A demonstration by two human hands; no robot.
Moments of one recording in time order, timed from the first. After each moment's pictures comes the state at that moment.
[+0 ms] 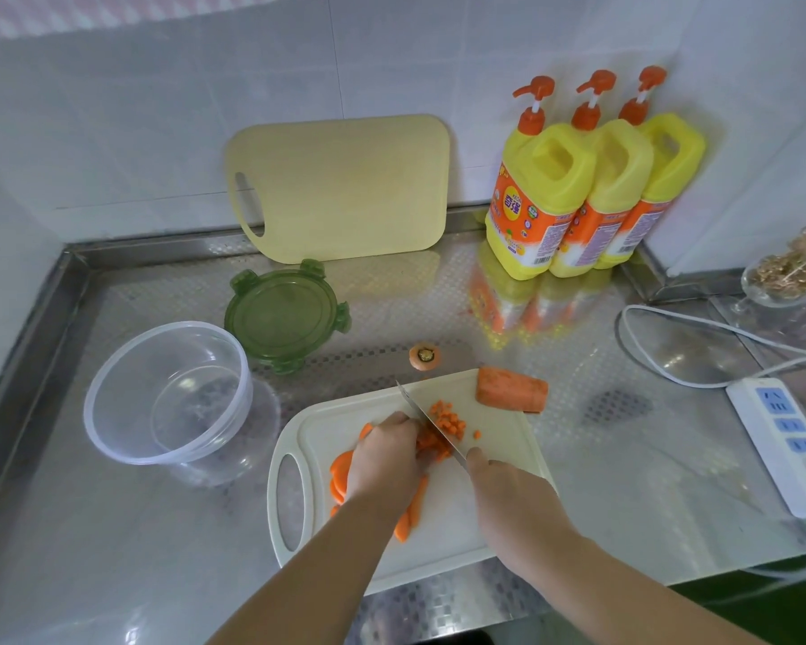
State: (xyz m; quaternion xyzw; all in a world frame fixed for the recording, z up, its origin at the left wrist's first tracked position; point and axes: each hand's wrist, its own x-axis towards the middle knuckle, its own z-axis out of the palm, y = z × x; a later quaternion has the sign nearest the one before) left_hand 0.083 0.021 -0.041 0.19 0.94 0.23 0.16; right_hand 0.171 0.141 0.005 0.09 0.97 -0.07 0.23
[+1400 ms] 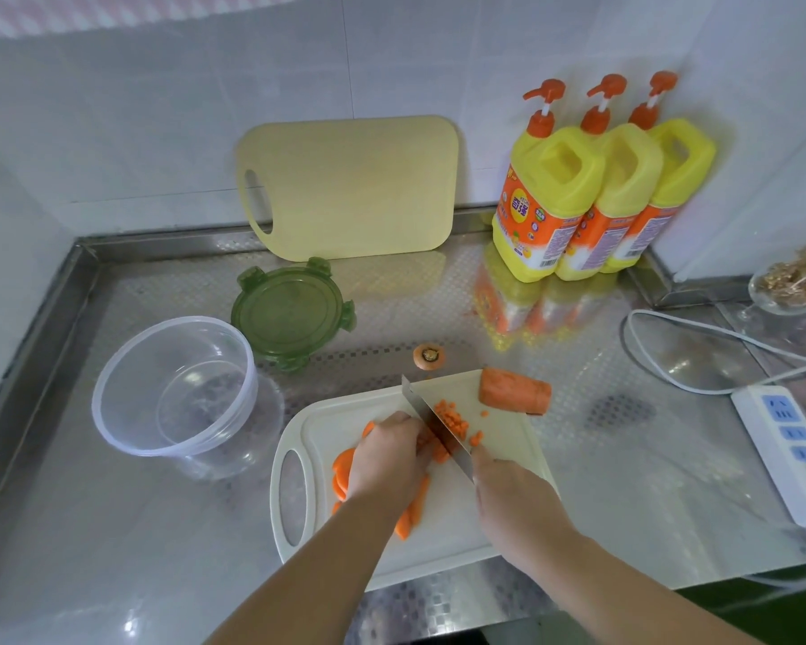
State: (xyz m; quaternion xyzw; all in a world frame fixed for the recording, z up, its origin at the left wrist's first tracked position) left_hand 0.083 0.018 -0.043 0.19 0.94 0.24 0.15; right_hand 0.167 0.147 -0.006 0.10 0.96 -0.13 0.21
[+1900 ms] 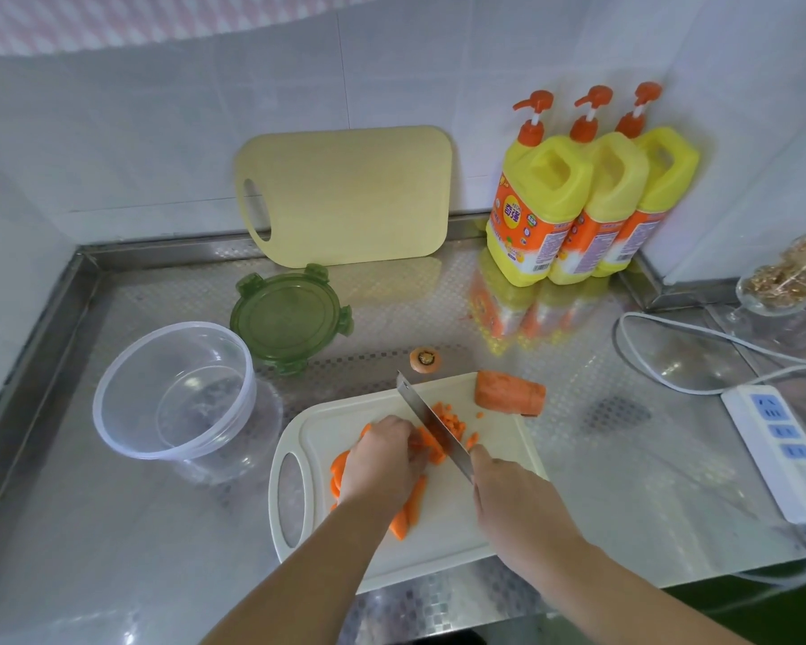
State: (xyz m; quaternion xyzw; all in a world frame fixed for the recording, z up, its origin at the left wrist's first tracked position) left_hand 0.086 0.014 -0.039 0.16 0.95 0.24 0.15; right_hand 0.176 0.145 0.009 0.10 0.97 -0.14 0.17
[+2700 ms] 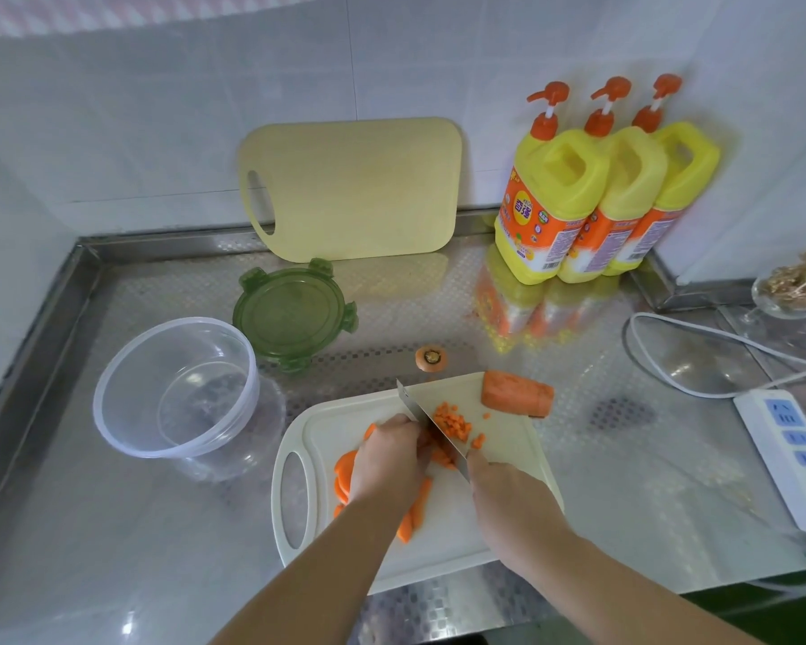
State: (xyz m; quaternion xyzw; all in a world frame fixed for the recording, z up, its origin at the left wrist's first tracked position) left_hand 0.082 0.018 -0.041 0.18 0.94 0.25 0.15; right_hand 0.163 0.141 0.000 0.08 0.96 -0.10 0.24
